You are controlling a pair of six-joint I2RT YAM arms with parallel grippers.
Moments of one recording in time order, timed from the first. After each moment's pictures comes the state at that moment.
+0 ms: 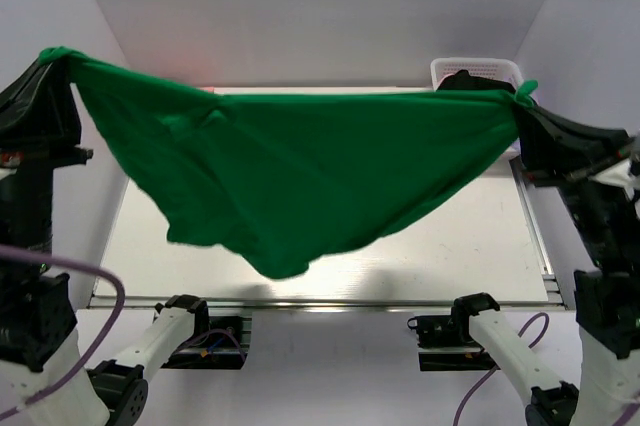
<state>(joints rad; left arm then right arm) -0.18 0.87 1.95 -0.32 0.03 0.00 0.23 0.71 1.56 -0.33 -0.28 -0.01</state>
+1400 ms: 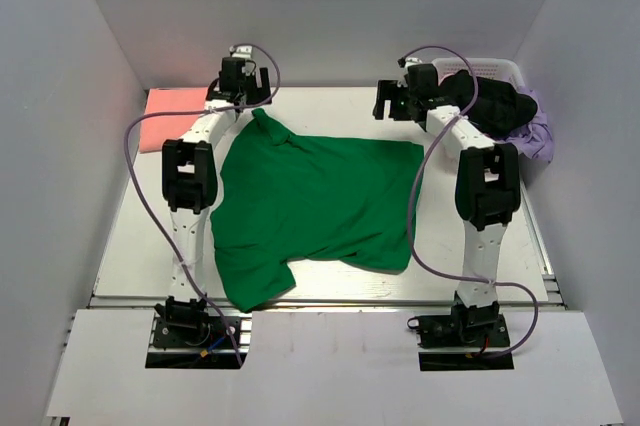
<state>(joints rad) -0.15 2.43 2.08 -0.21 -0.03 -0.13 0.22 2.12 1.73 -0.23 -0.12 0.16</state>
